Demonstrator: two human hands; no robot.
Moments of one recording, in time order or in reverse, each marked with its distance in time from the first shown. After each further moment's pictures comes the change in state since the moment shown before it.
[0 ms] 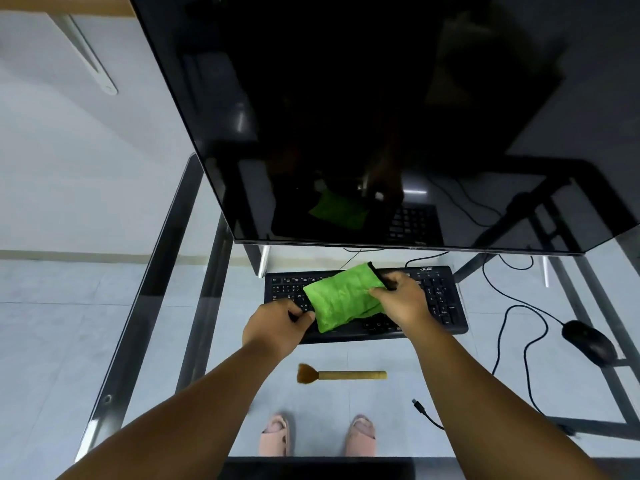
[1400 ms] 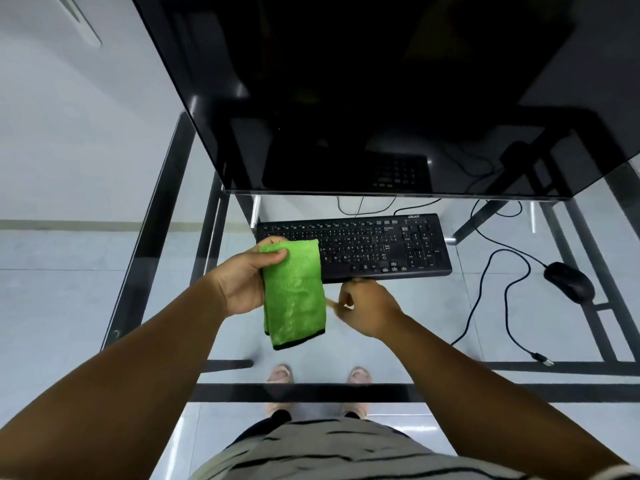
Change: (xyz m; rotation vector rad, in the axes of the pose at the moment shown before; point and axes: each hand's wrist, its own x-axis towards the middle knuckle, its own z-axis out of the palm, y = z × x) left_hand -0.034 -0.010 -0.037 -1.313 -0.671 -0.142; right_hand -0.077 0.060 0.028 -0.702 -0.265 -0.474
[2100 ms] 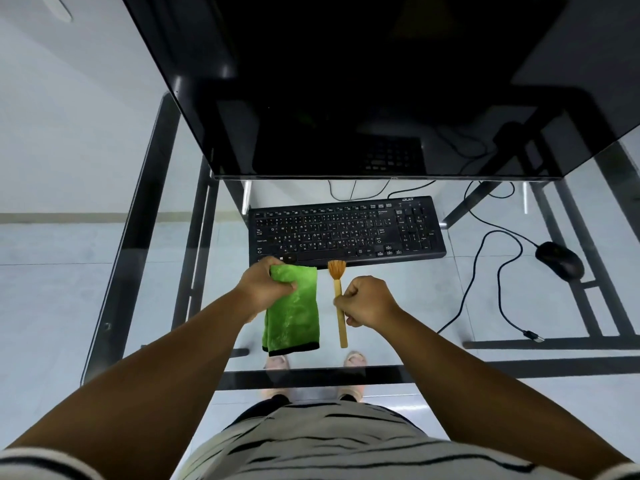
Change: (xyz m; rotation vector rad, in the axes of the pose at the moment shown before) left_hand 0.029 -0.058 -0.011 0.813 0.484 -0.004; right_hand -0.017 -0.006 0.008 0.621 -0.061 0.475
